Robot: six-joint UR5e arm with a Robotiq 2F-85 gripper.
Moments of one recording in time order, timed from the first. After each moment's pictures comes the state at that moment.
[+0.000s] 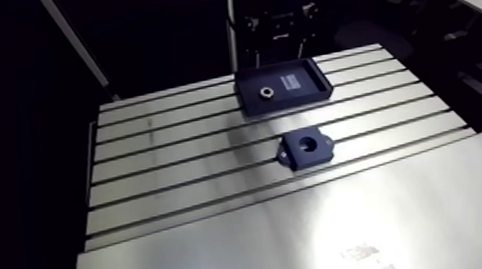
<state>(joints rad) -0.24 -1.08 1.61 -2.08 -1.58 -1.85</state>
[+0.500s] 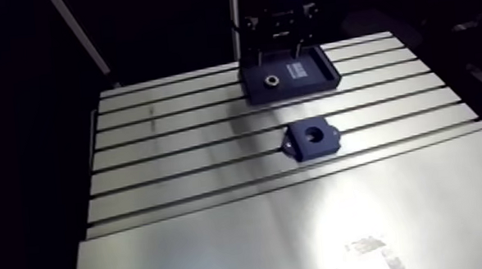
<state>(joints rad) -0.22 -1.04 1.61 -2.08 -1.58 -1.82</state>
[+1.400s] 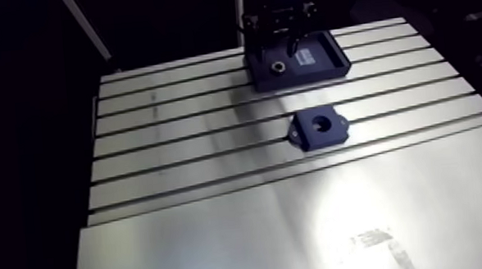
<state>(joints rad) -0.20 -0.99 1.60 -2.11 -1.58 -1.80</state>
